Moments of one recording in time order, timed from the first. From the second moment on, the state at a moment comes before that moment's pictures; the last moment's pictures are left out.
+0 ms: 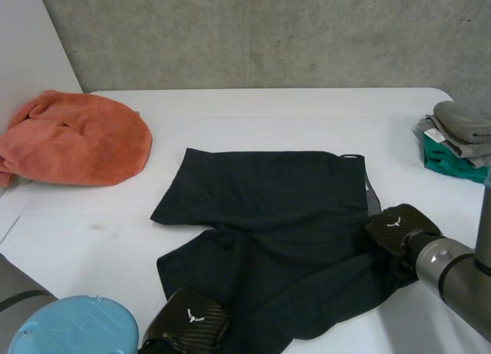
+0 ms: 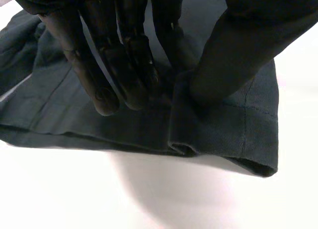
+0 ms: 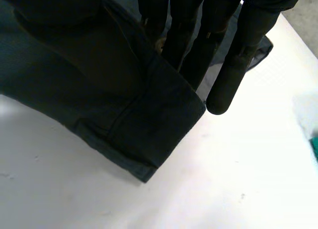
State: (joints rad) left arm 3.84 -1.78 -1.97 3.10 -1.69 3.35; right arm 1.84 -1.34 1.85 0.11 1.46 2.43; left_hand 1.16 1.19 1.19 1.20 0.99; right_hand 1.12 1.17 1.19 1.20 1.03
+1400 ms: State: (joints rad) left arm 4.11 -2.25 -1.18 3.59 -1.52 3.58; right arm 1.86 -1.00 1.24 0.12 1.53 2.68; left_hand 0.19 0.20 0.21 0.20 0.04; right_hand 0.23 0.22 0.22 0.22 0.05
